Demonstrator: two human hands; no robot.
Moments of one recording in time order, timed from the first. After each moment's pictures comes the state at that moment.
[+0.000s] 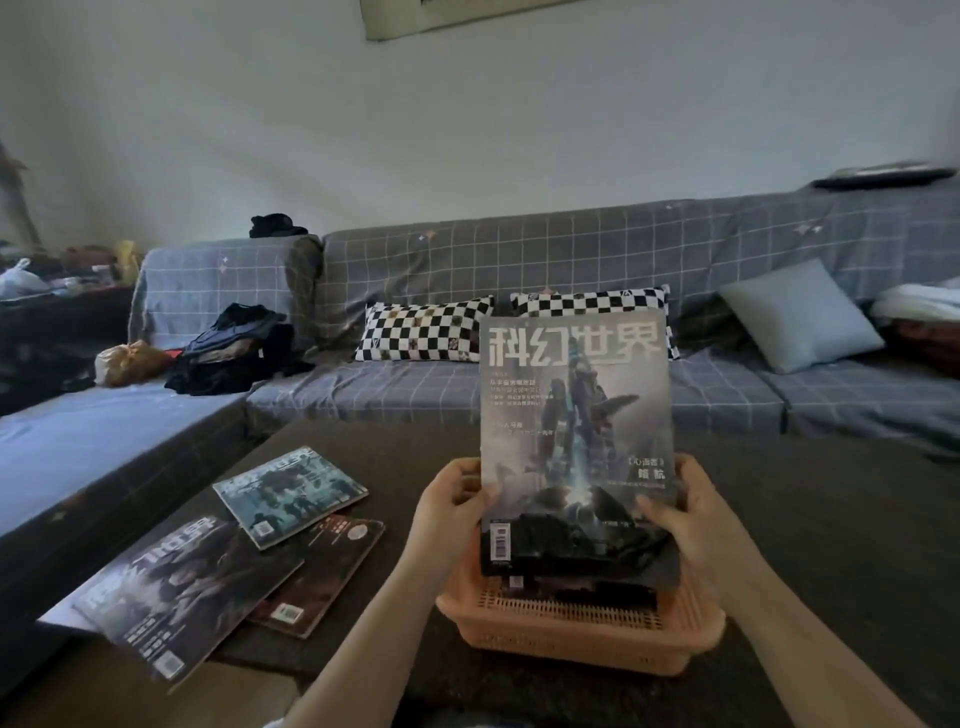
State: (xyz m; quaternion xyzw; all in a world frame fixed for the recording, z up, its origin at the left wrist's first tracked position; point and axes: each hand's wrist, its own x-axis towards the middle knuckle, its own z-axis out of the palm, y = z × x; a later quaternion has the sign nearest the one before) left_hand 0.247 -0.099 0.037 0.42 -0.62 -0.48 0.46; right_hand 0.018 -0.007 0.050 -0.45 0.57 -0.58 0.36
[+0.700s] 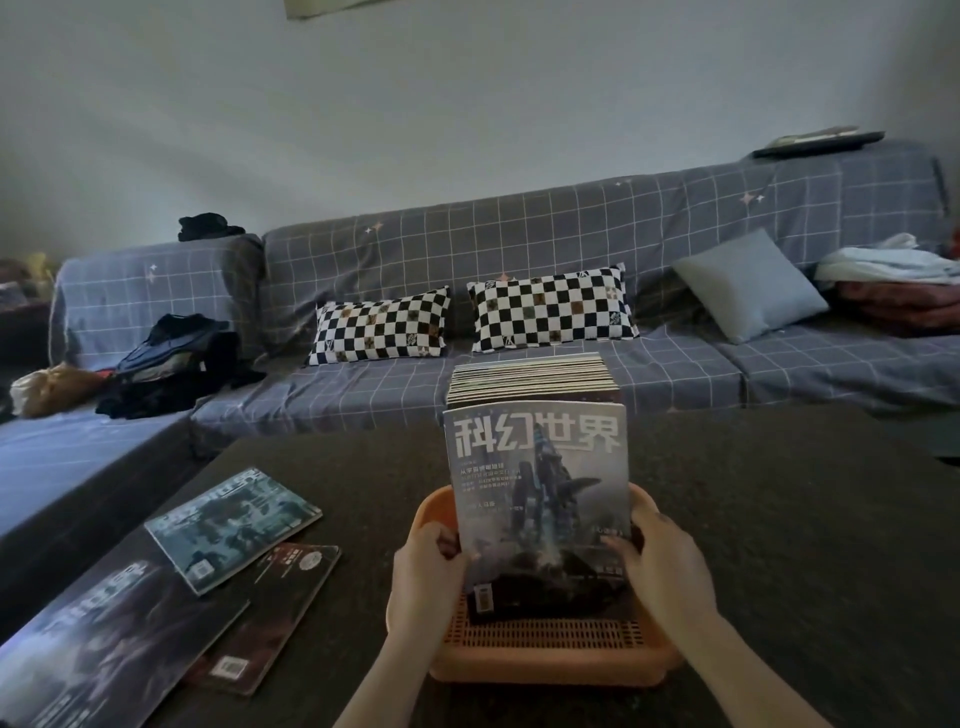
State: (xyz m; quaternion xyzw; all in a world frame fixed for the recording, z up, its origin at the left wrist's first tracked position) left_hand 0.214 -0.115 -0.014 0.61 -0.65 -0.28 0.35; right_hand 0.001 -0.032 -0.016 -0.51 0.78 -0.35 0.06
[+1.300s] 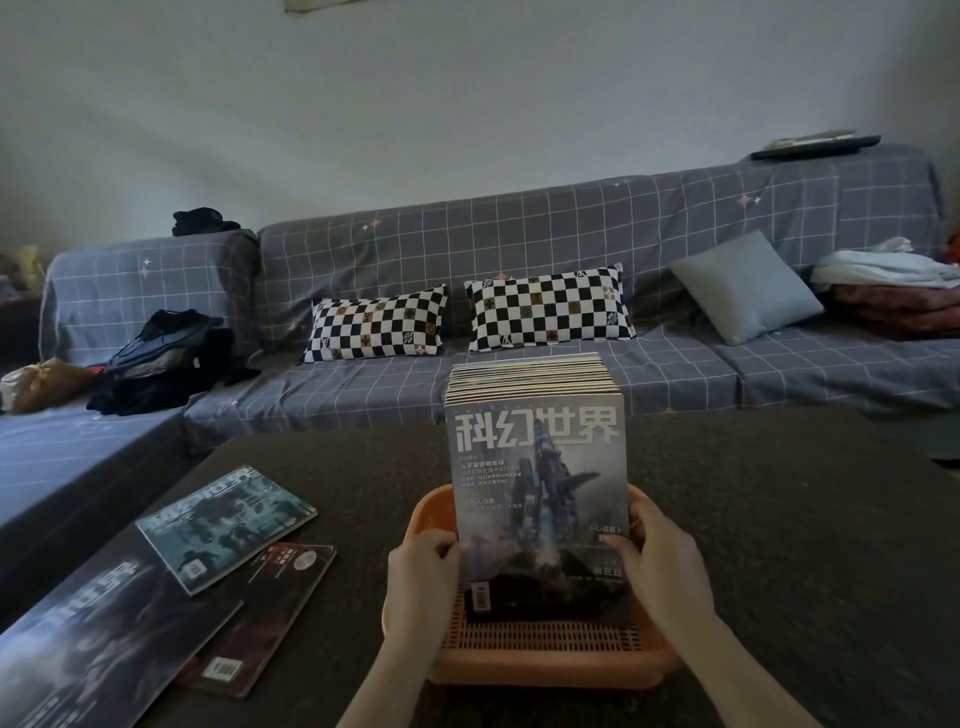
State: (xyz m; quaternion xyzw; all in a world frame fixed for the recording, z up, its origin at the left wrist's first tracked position) left_hand 0.215 -0.110 -0.017 0.58 -0.69 -0.23 0.37; right_hand -0.001 -0.038 -0.023 -0.47 0.78 -0.40 0.07
